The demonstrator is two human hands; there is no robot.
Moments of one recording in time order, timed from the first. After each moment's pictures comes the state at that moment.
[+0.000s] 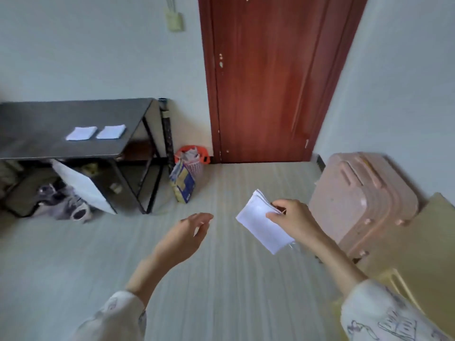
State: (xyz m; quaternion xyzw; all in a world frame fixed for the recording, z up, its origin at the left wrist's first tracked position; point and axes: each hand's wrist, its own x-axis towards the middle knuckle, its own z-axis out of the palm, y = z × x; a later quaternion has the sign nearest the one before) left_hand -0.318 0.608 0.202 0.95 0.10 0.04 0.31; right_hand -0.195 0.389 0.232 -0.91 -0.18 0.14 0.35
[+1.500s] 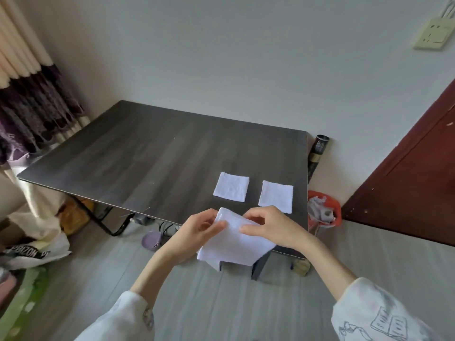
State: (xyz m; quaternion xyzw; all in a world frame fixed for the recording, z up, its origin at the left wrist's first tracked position) left_hand -0.256 1.508 0.217 0.80 0.21 0.08 0.56; right_hand -0.104 1.371 0.238 -0.75 -0.43 0.37 0.33
